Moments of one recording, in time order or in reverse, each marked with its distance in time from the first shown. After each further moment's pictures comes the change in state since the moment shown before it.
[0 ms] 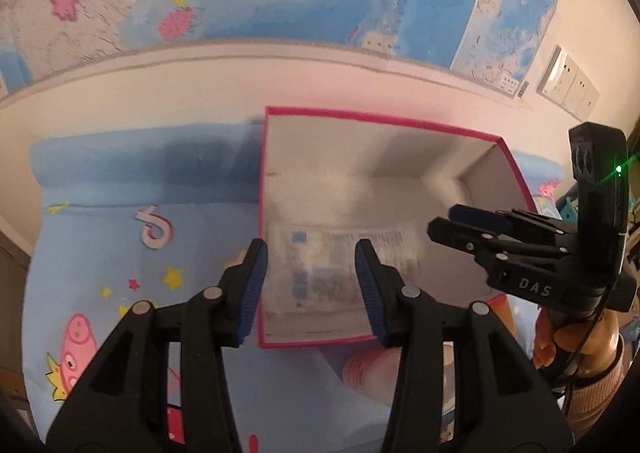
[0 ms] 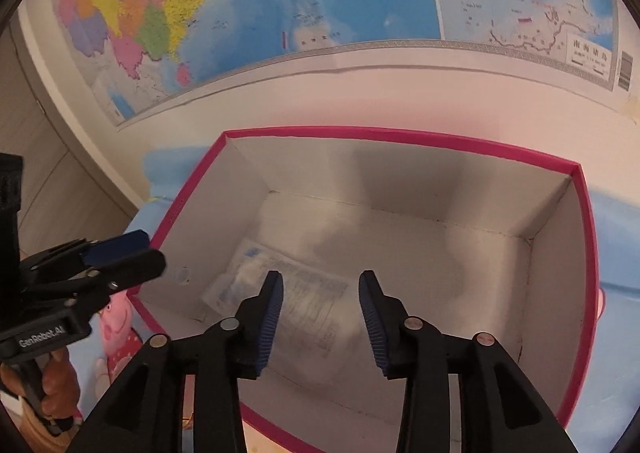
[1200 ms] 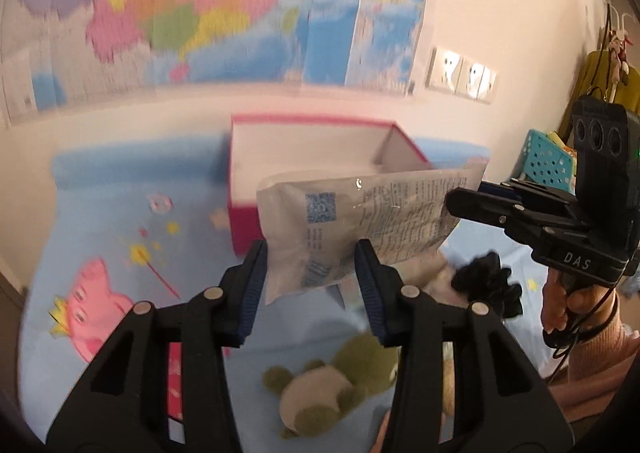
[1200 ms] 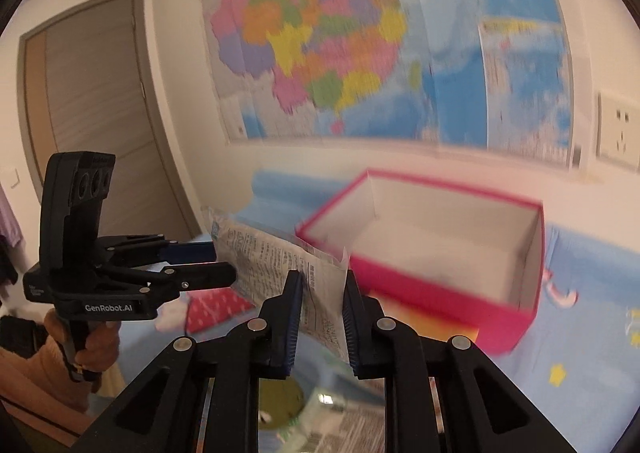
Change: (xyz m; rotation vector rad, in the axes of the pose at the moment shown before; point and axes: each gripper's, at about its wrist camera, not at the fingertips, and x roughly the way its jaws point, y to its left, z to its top) left arm -0.131 -0.019 -0.115 0.127 -0.236 -0.123; right arm -0.154 0.078 -0.112 -0.259 -0.349 0.169
